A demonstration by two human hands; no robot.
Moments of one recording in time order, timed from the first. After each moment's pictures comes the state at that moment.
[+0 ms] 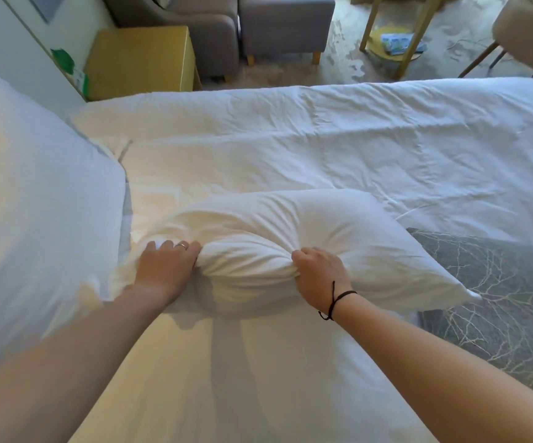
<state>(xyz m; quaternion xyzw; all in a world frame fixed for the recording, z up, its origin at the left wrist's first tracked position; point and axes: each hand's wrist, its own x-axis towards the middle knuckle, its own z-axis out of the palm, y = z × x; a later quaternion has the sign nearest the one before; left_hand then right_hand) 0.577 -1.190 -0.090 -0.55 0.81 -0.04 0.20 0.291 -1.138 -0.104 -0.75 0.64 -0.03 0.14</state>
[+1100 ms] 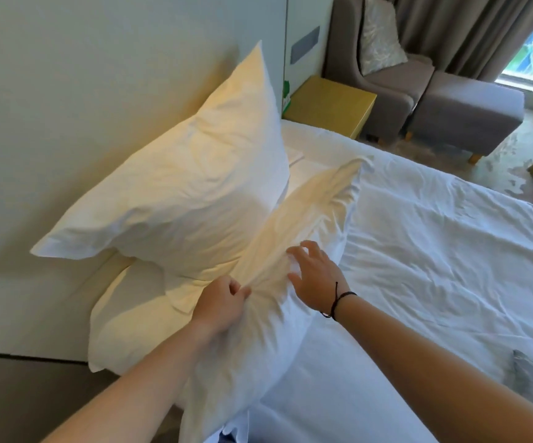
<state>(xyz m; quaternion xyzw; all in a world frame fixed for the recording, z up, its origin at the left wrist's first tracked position) 0.686 -0.967 -0.006 -0.85 0.37 0.31 -0.22 0.506 -1.097 -0.022 -0.88 0.43 -0.05 0.21</state>
